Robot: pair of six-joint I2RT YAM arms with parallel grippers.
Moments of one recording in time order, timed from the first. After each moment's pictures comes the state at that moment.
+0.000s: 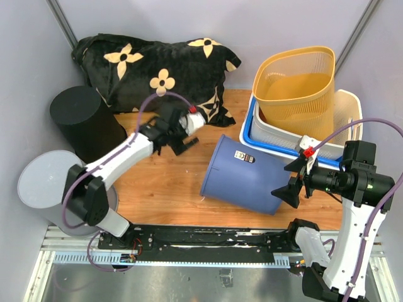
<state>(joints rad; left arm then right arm) -0.57 1.54 1.13 -0.44 -0.13 0.55 -0.27 0.84 1.38 -1.67 -1.06 -0.98</state>
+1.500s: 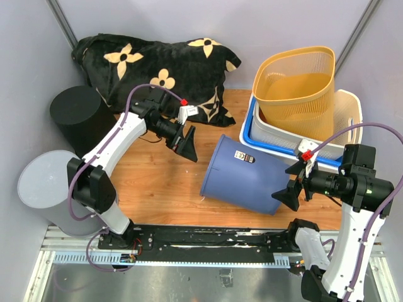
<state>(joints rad) -0.38 1.62 1.54 -1.14 0.88 0.23 -0.27 0.81 1.36 -1.67 -1.02 -0.96</state>
